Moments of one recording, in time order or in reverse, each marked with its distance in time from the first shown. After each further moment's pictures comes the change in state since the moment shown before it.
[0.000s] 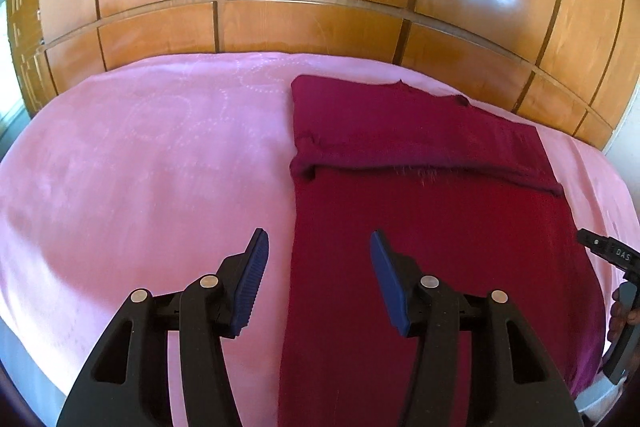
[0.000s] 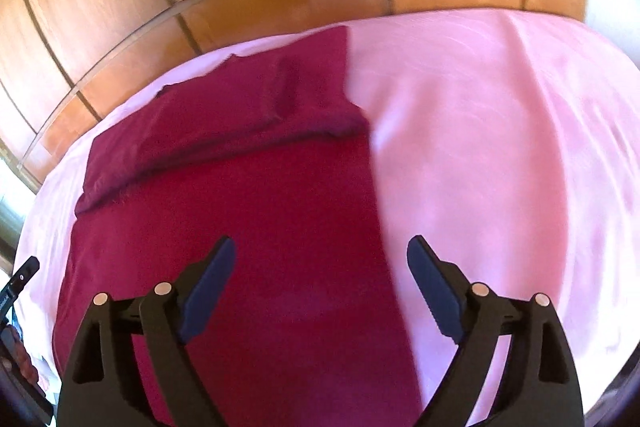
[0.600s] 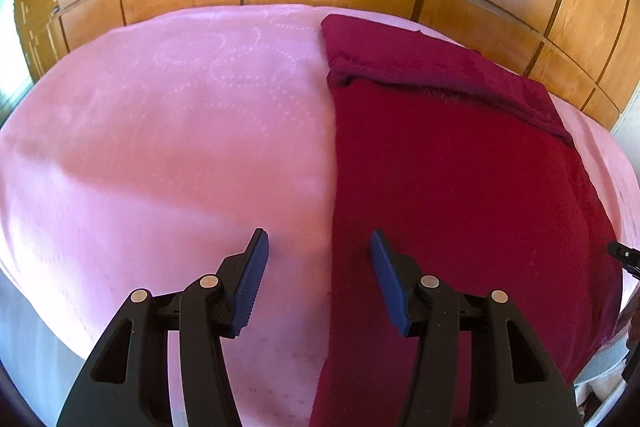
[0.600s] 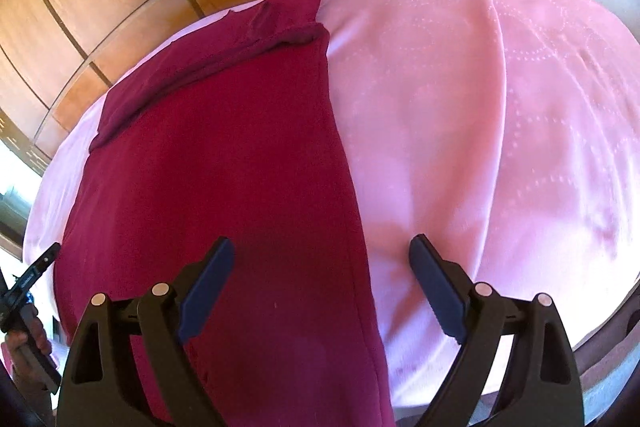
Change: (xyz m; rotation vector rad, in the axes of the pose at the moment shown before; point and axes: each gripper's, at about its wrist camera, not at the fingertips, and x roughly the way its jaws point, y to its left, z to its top) left arm -0.010 0.024 -0.073 -0.033 0.087 0.023; right arm -0.038 -0.024 -0.073 -0.007 0.093 0.059
